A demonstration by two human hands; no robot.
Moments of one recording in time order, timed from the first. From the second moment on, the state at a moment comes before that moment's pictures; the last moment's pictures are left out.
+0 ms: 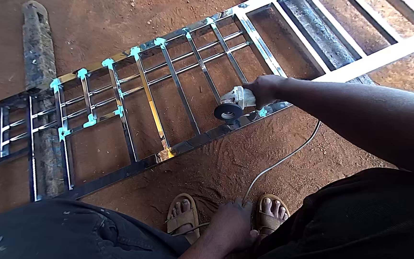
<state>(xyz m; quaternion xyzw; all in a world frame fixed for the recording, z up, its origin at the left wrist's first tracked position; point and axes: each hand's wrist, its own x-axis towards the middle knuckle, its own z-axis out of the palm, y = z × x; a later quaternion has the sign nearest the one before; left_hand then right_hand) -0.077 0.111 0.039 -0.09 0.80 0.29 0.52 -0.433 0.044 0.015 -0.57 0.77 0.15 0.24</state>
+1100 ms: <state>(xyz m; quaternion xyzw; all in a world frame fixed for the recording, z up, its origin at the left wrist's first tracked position) -0.070 0.108 0.046 -0.12 0.79 0.34 0.49 -0.429 0.045 0.009 -0.53 0.80 0.16 0.23</state>
